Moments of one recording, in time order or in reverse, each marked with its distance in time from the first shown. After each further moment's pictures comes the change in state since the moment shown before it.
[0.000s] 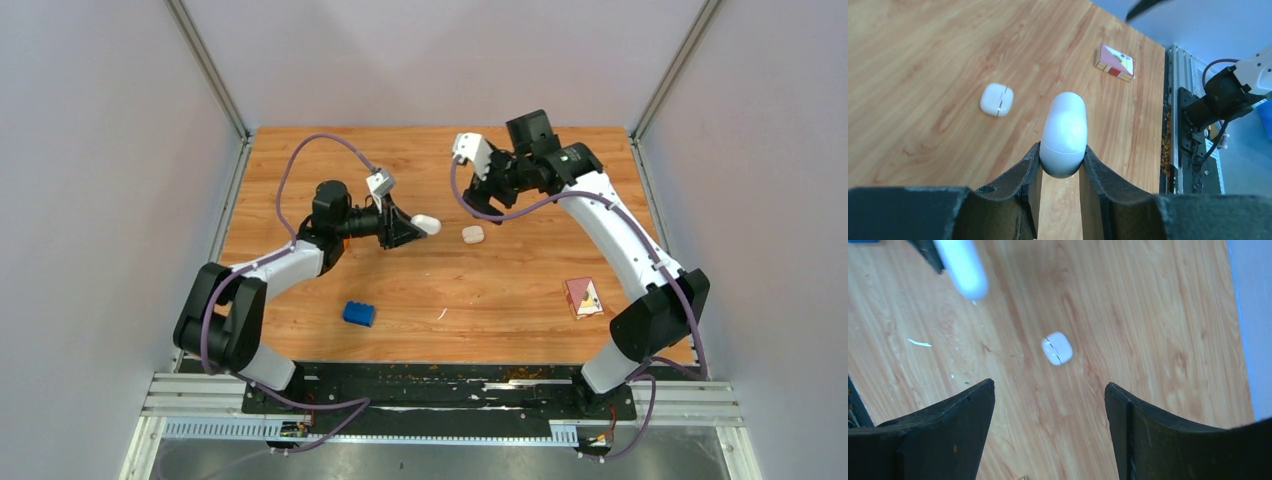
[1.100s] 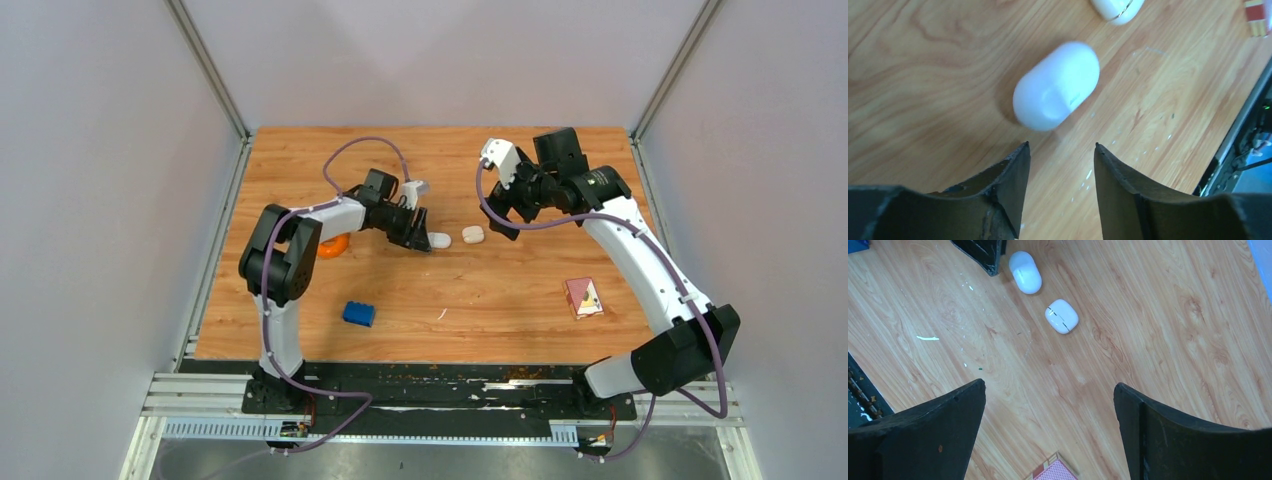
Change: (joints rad) left arm -0.055 0.548 0.505 -0.762 -0.237 0.111; right arm -0.119 -0.187 -0.208 0.074 0.050 0.182
